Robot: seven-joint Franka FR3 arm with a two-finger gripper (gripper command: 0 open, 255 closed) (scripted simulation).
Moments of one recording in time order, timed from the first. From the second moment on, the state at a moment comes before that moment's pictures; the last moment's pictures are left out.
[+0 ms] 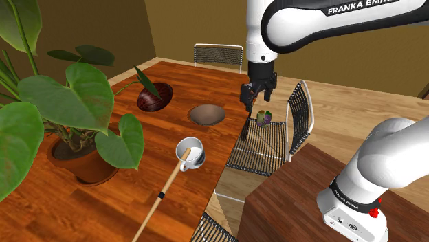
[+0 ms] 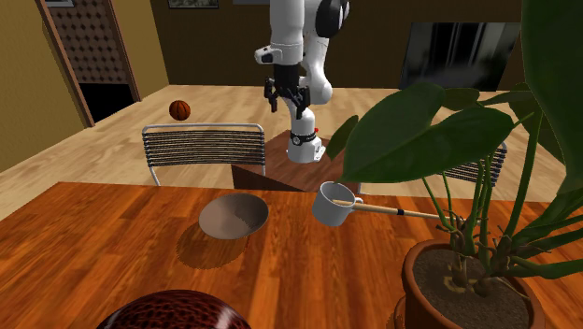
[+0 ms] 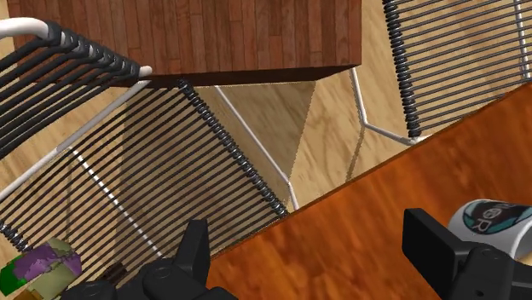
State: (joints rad) arm 0.05 -0.53 0.29 -2.35 0.10 1.76 0.28
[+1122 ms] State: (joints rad) arm 0.10 0.15 0.56 -1.95 -0.14 1.90 0.86
